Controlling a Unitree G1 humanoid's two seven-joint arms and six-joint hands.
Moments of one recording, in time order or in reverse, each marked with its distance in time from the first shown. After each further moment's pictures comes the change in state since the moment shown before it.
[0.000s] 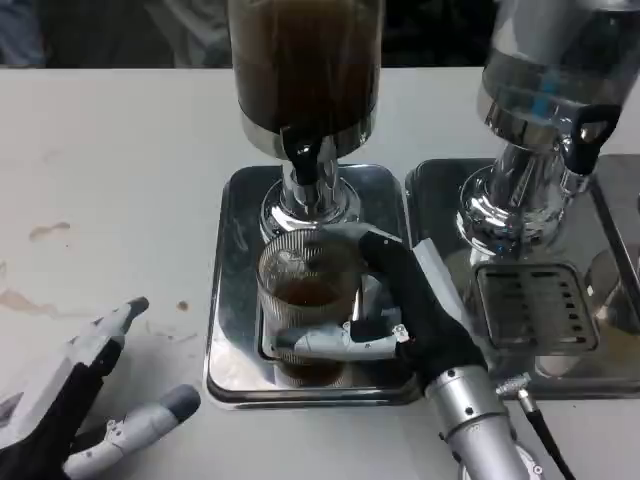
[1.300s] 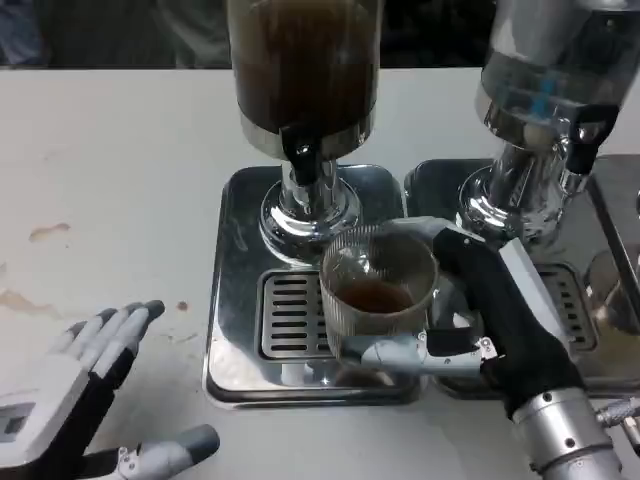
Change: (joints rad) left arm 0.136 0.047 0.017 -0.203 0.212 -0.001 0.104; right arm 0.262 -0.109 -0.073 -0.506 0.032 0.155 0.154
